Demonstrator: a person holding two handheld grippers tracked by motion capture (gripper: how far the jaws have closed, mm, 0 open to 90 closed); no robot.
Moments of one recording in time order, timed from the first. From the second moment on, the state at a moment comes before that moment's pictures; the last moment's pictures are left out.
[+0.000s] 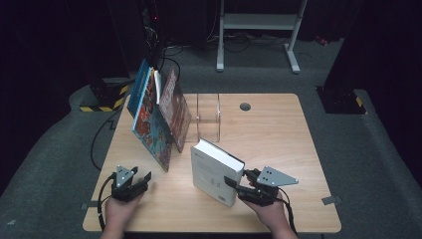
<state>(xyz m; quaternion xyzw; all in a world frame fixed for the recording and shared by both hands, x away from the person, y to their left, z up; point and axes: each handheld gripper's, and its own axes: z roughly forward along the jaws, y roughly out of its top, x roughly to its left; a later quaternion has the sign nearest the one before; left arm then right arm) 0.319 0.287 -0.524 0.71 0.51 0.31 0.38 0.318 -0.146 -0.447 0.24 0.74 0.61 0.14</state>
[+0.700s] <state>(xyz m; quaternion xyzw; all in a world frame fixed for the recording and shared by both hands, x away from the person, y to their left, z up) 0.329 0.280 -0.526 0.74 0.51 0.29 0.33 0.331 -0.145 -0.443 0.30 0.73 0.59 0.21</state>
